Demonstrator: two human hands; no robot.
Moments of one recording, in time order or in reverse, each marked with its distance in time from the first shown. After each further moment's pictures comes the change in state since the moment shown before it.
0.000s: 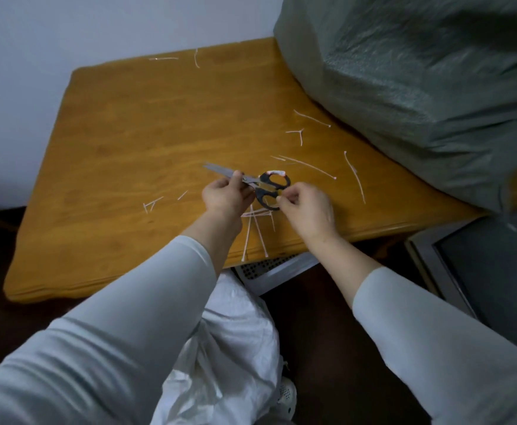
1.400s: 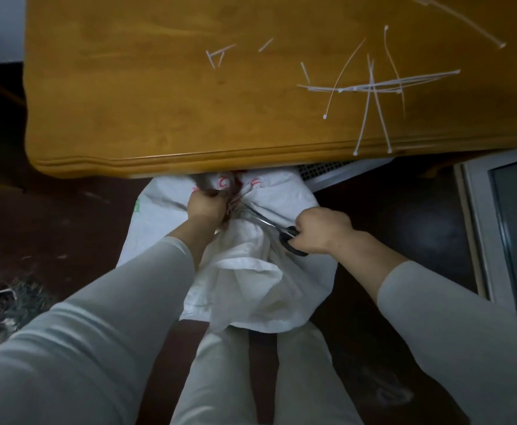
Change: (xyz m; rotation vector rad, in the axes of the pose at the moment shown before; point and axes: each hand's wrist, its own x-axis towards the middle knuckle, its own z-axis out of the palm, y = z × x) left_hand 0.066 -0.117 -0.275 0.729 0.193 -0.207; right_hand -0.112 0.001 0.191 -0.653 -0.892 0.019
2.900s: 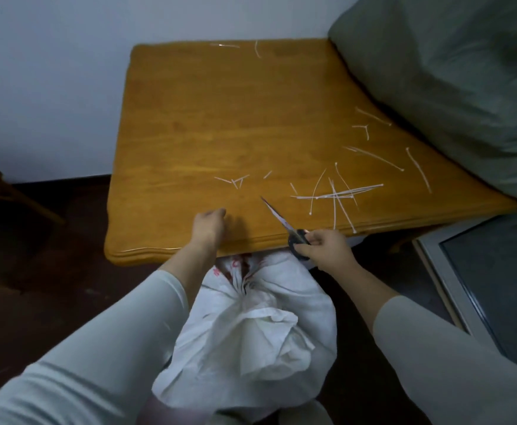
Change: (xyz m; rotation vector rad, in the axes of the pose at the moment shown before) left_hand -0.053 0.114 -0.099 -0.372 -0.163 0.207; right_hand -0.058 -0.036 -0.075 0.786 0.577 0.118
